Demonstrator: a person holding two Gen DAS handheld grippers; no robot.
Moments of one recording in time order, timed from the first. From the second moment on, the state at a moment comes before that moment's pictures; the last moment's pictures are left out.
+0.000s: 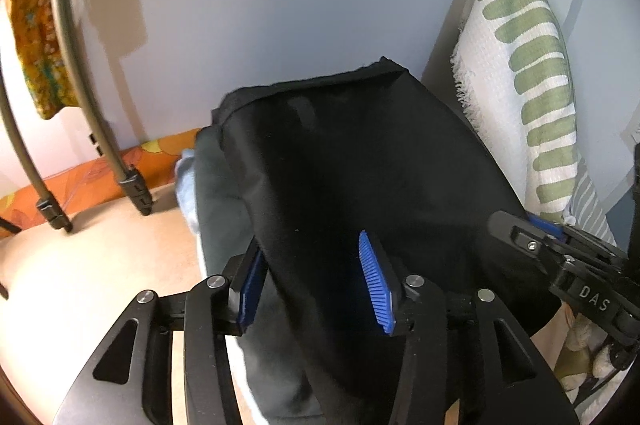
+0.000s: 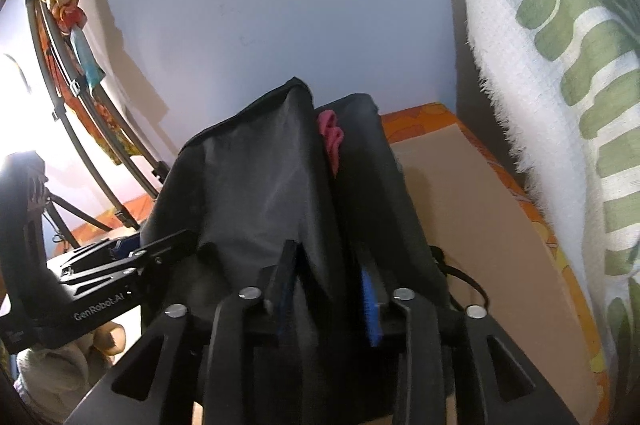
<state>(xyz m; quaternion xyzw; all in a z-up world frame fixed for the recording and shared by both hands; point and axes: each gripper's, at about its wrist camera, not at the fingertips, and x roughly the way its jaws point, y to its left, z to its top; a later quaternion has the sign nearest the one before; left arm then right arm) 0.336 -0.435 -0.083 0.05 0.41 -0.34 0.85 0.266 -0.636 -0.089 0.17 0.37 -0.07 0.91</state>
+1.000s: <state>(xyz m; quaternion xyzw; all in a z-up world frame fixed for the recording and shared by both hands) 0.240 -0.336 -0.021 0.04 0.35 -0.35 0.87 0.179 -0.582 0.002 0.06 0.30 -0.15 0.94</state>
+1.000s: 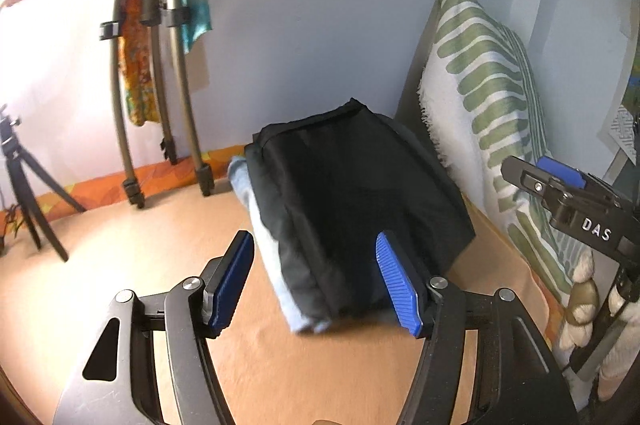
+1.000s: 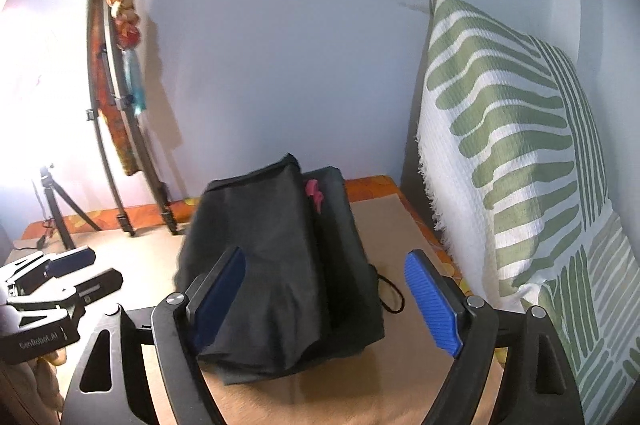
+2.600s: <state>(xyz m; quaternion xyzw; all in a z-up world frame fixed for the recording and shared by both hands) 0.136 -0.209 -0.037 0.07 0.33 -0.26 0.90 0.093 -0.468 -0.028 0.06 0.30 -0.11 0.95</state>
